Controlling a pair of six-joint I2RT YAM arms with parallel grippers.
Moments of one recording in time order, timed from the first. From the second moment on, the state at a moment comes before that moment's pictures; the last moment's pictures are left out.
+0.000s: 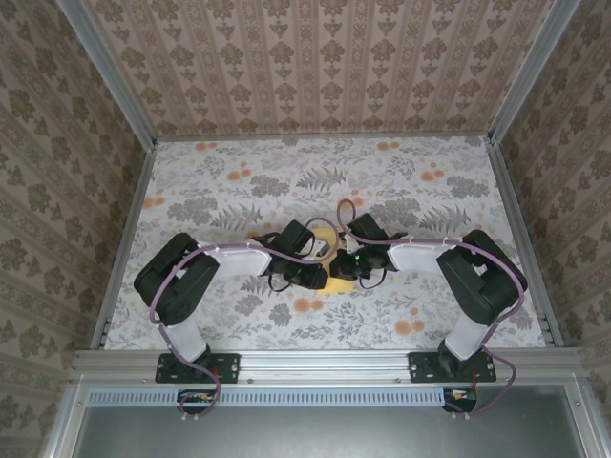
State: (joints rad) left arm -0.83 1.75 0.86 -0.21 0.44 -0.39; right arm 0.58 1.71 0.80 -0.15 -0.48 0.68
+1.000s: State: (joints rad) left arm -0.83 1.75 0.87 -0.23 0.43 -0.38; right arm 0.56 1.74 0.86 -0.25 -0.43 0.60
